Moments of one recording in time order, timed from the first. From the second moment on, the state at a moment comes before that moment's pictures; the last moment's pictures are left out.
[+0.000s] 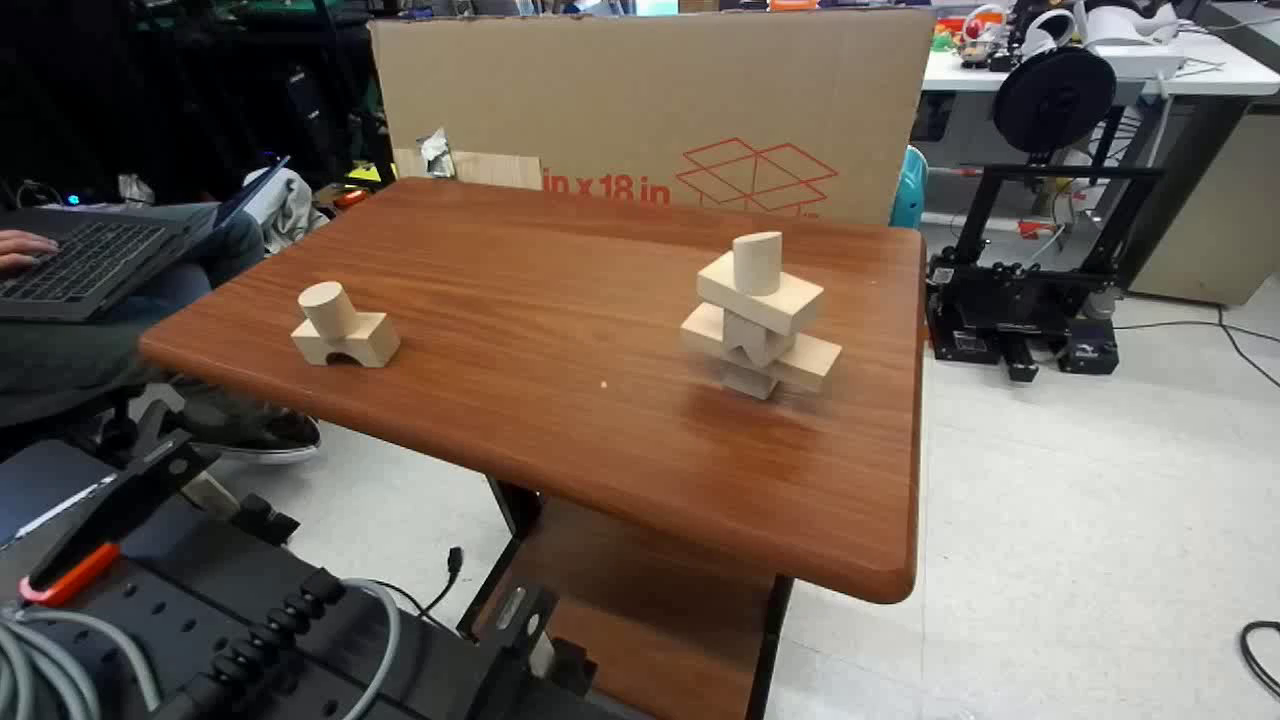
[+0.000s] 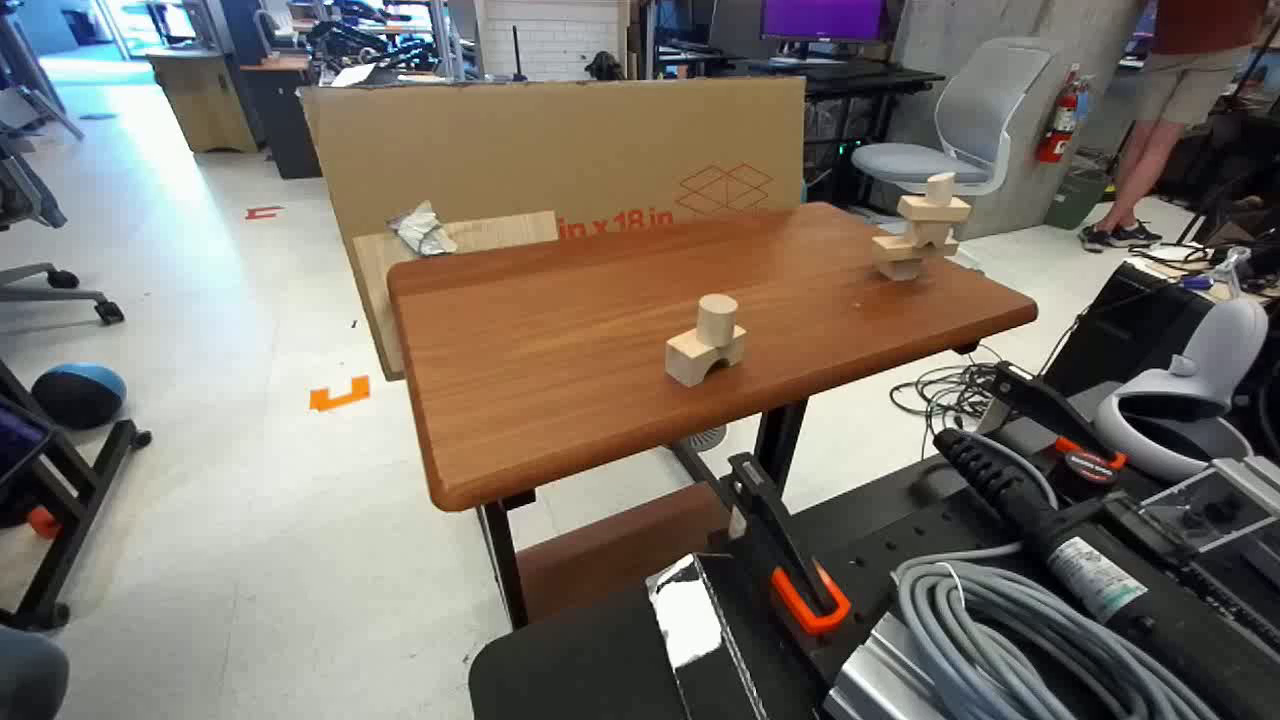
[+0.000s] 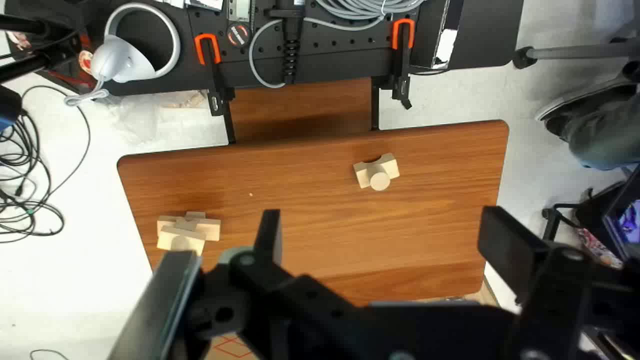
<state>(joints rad) 0.01 -0.92 0.00 -2.63 0.05 1.84 0.02</state>
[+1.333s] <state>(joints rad) 0.03 -0.66 0.01 -2.56 0.05 1.95 0.00</state>
